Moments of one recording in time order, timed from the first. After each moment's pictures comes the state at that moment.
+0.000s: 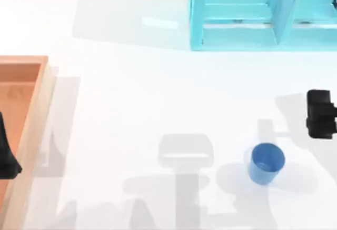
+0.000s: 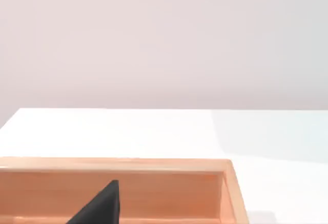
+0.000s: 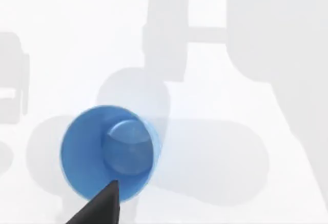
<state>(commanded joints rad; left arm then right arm) 0.00 0.00 0.00 0.00 0.00 0.00 0.33 1.17 0.91 -0.85 0.00 0.33</state>
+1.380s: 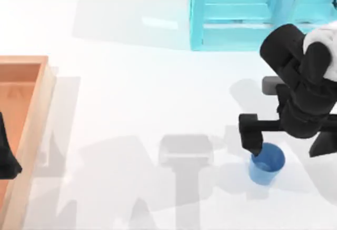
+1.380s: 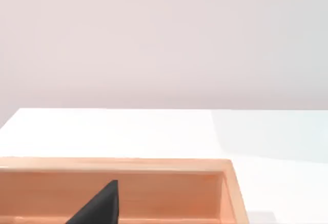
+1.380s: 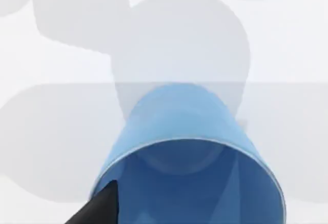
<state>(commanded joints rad) 0.00 0.00 0.00 0.00 0.00 0.00 0.48 1.77 1.15 -0.95 0.00 0.49</state>
